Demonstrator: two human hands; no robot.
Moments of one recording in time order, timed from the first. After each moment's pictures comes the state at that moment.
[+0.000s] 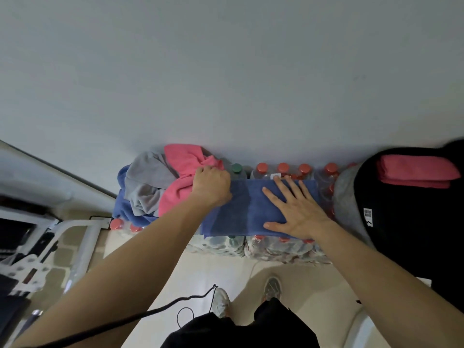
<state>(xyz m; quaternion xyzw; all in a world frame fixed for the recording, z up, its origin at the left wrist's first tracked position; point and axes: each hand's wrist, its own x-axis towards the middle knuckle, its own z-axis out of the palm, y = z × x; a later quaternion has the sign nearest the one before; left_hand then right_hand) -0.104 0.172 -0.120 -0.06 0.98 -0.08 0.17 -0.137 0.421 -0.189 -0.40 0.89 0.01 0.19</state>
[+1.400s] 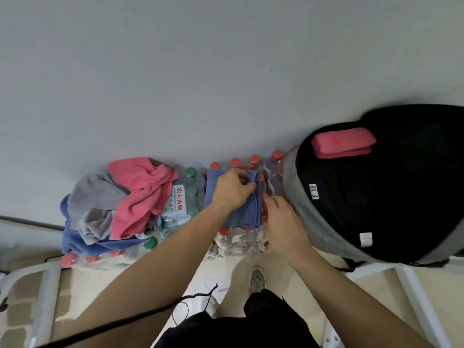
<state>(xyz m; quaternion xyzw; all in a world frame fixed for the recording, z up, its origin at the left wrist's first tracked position) -0.123 0.307 -0.131 -0.10 0.90 0.40 0.14 -0.057 0.459 -0.147 -0.09 0.97 -0.20 0.14</state>
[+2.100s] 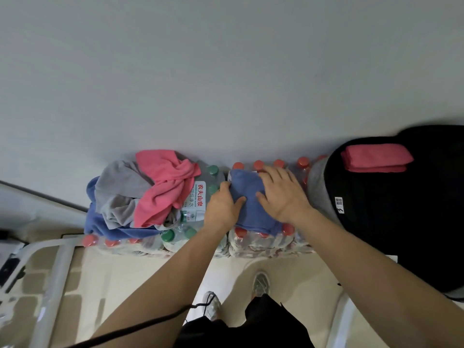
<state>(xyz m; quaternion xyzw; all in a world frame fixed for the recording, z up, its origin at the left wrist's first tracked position) -0.078 0.249 -0.160 -0.21 0.91 0.35 0.10 -0.143 0.415 -0.152 -0.29 0.95 -0.05 0.10</state>
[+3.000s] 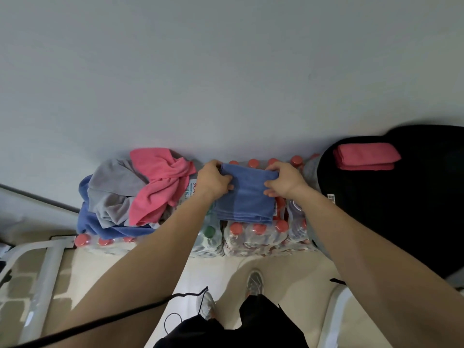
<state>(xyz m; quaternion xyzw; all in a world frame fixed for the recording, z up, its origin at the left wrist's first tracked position) -0.131 0.221 -0.146 -0.27 0.81 0.51 0.09 -0.175 0.422 -0.145 0.06 0.84 -0.45 0.30</state>
